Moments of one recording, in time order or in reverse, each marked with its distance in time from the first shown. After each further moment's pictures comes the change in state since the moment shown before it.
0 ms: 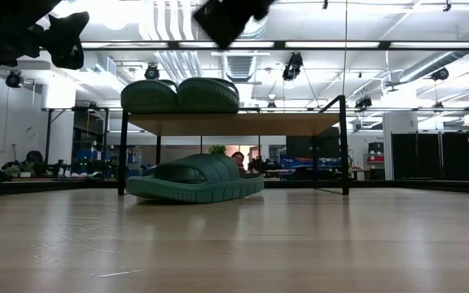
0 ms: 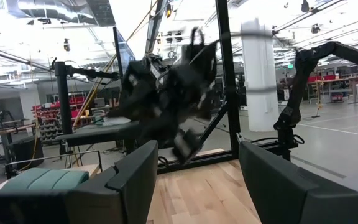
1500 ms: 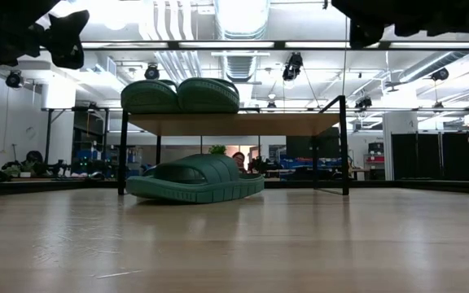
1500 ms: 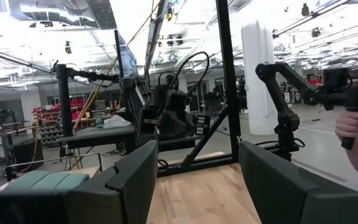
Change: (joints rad) left arm 0.000 0.005 -0.004 0.022 -0.003 -0.007; right arm 0.069 -0.734 -0.988 0.412 -1.019 0.463
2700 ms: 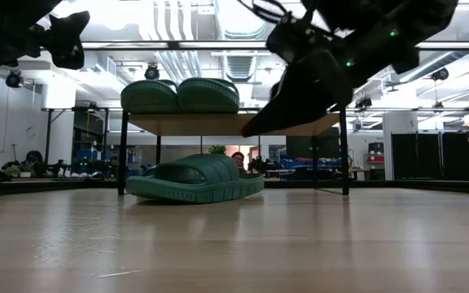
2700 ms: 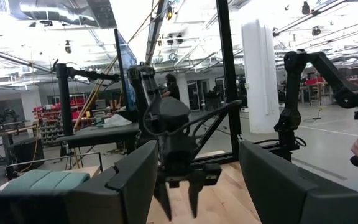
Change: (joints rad) left arm 0.000 0.006 -0.001 0.001 0.000 0.005; right arm -0.174 0.562 0.448 -0.434 0.021 0.191
